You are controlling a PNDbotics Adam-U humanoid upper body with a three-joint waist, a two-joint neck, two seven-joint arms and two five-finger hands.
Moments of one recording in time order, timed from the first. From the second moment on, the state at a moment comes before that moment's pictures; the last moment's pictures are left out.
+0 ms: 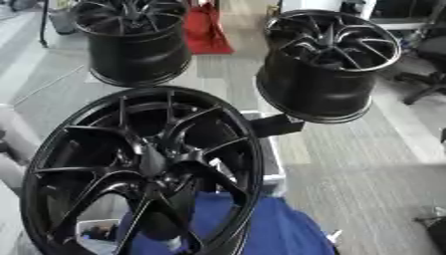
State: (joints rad) left arm -0.11 0.11 0.24 -1.83 -0.13 -0.04 -0.05; right arm 0.04 -0.41 -0.32 -1.63 0.24 -0.01 -0.36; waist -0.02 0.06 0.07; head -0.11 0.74
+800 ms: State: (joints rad) left arm -0.11 0.10 0.24 -1.82 -0.13 -0.04 -0.06; right arm -0.03 -0.27 -0.14 -1.78 0.14 -0.05 -0.29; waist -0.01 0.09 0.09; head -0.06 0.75
